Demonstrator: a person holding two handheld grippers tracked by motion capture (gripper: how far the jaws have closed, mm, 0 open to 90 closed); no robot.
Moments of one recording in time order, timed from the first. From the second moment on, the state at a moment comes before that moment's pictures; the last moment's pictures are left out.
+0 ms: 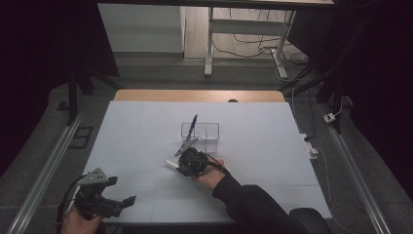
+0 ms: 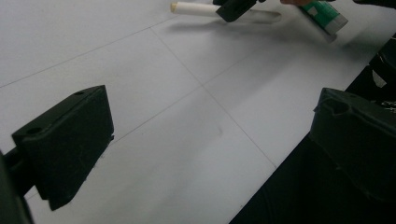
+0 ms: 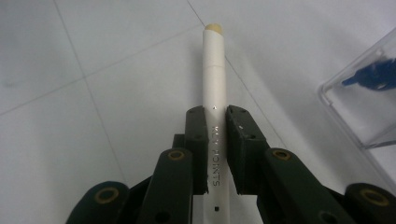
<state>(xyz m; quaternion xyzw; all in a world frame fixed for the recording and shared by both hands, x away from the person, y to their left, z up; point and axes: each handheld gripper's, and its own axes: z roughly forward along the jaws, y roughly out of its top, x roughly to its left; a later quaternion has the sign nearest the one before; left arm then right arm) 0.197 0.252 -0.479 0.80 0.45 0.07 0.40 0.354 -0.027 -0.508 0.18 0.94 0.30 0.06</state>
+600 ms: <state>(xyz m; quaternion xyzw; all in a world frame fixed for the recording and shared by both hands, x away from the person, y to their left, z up) 0.197 0.252 -0.479 0.80 0.45 0.07 0.40 0.361 -0.053 -0.460 0.20 0.89 0.40 0.09</state>
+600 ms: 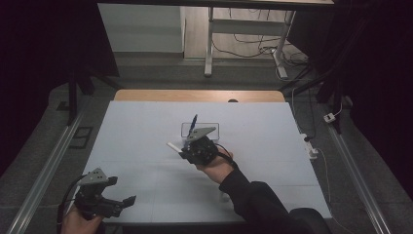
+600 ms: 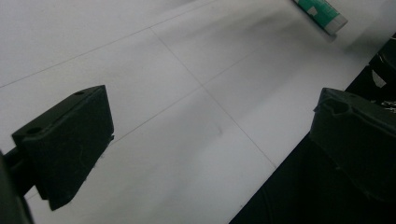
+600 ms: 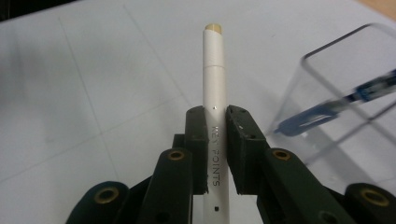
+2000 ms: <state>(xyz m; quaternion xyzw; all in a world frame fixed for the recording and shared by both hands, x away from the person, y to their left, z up) 0.198 0.253 -0.480 0.80 0.45 0.07 0.40 0.433 -0.065 -0.433 0.26 0.80 0.51 0.18</state>
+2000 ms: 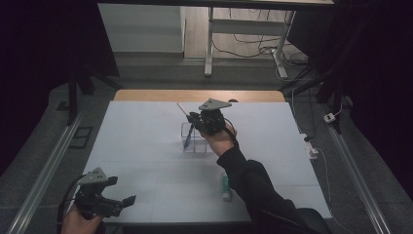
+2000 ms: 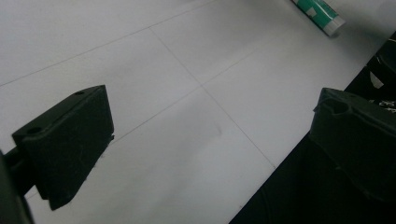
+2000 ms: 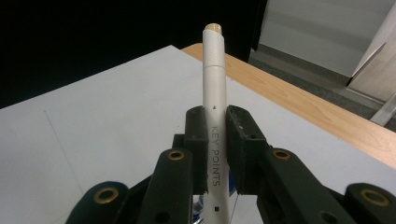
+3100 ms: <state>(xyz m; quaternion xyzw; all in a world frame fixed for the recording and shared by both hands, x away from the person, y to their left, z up) 0.198 0.252 -0.480 0.80 0.45 0.07 0.40 0.430 -0.070 -0.456 0.25 0.81 0.50 0.18</state>
